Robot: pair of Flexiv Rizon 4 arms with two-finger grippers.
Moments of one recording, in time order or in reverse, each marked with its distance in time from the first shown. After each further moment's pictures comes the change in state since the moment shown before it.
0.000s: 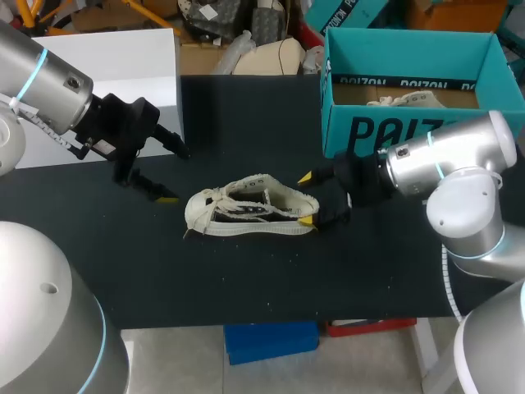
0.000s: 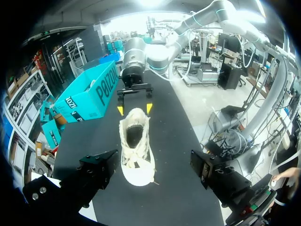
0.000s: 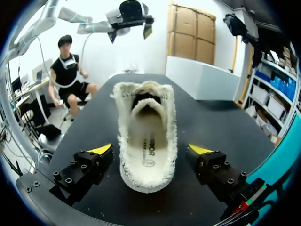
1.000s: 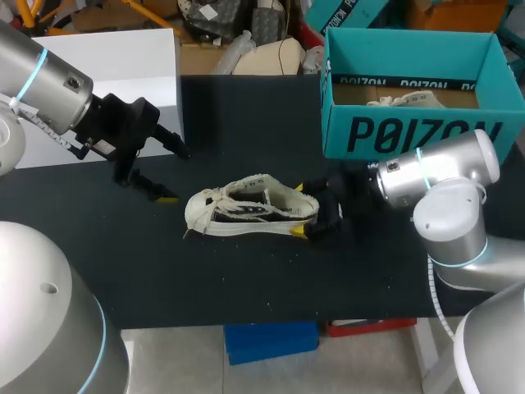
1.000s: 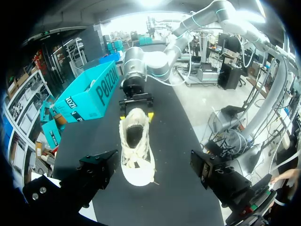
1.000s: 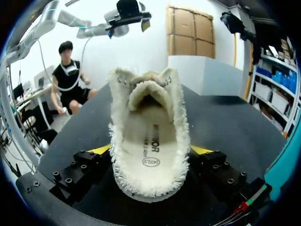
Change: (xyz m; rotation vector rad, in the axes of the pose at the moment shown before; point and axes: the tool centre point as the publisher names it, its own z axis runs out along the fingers) left arm 0.000 0.000 0.000 0.000 0.000 0.000; right arm 0.004 -0.019 0.032 -0.061 0.040 0.039
